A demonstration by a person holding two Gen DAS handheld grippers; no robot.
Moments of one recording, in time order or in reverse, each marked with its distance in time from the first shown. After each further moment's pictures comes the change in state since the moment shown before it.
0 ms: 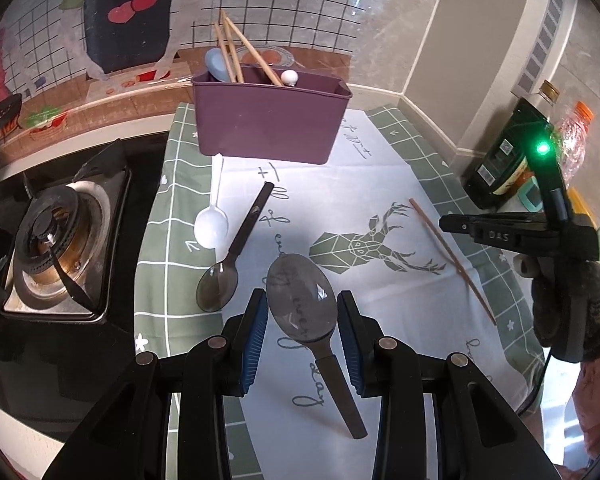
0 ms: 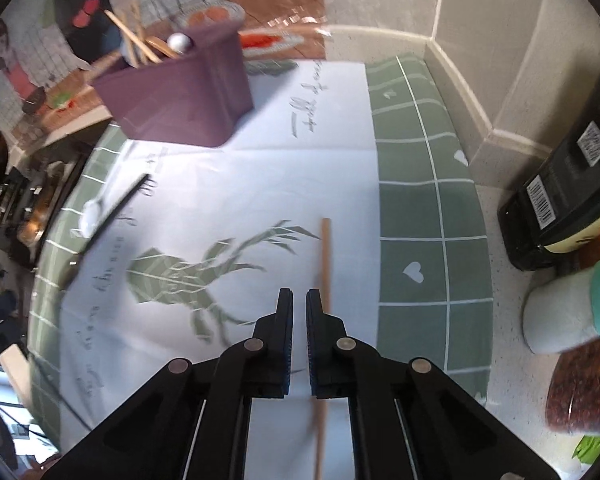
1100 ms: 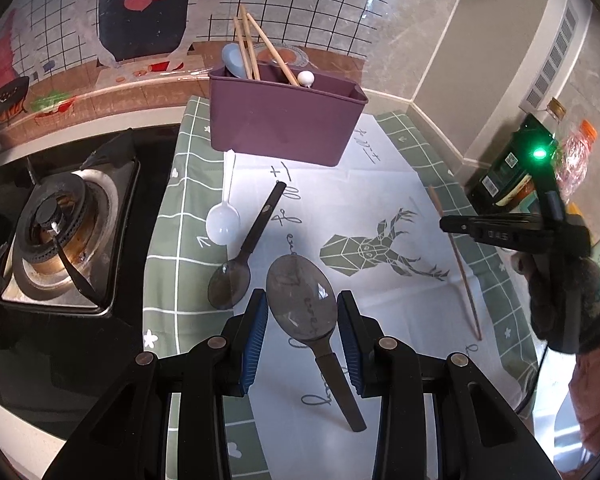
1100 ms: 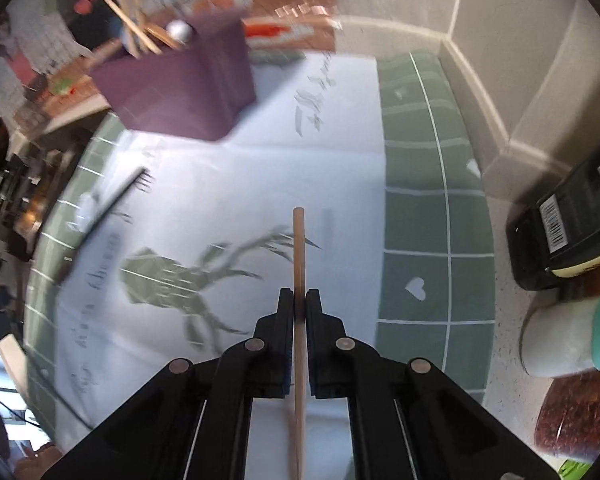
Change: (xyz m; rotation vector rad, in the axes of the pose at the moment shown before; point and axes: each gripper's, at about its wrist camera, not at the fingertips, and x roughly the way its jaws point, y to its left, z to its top) left arm -0.004 0.021 0.002 -0.051 0.002 -0.020; right arm 0.007 0.003 0.013 -0.043 0.023 0.017
